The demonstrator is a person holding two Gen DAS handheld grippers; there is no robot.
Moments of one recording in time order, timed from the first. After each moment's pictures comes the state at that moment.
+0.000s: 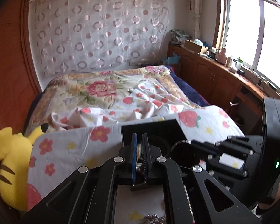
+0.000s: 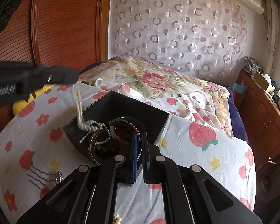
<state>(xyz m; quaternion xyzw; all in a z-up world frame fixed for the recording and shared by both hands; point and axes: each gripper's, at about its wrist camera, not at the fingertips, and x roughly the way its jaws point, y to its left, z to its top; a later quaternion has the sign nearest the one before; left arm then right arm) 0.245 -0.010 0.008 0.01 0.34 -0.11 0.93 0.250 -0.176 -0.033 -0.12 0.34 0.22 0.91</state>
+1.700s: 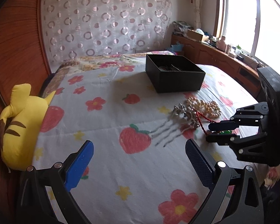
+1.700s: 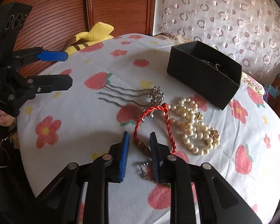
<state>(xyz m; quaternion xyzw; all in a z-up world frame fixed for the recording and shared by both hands) 0.080 0.066 -0.075 0.02 0.36 -0.10 0.93 0.101 -0.140 -0.086 -0.18 0.41 0.36 0.82</state>
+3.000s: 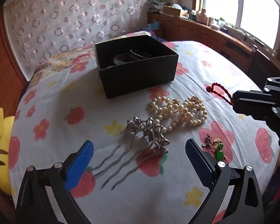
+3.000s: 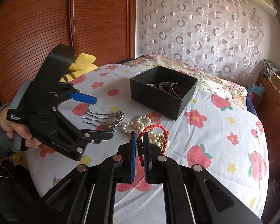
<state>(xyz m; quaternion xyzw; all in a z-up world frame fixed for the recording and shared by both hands) 0.147 -0.026 -0.094 0.10 0.43 -0.17 0.88 0.100 -0.211 -0.036 -0.12 0.33 0.32 0.88</state>
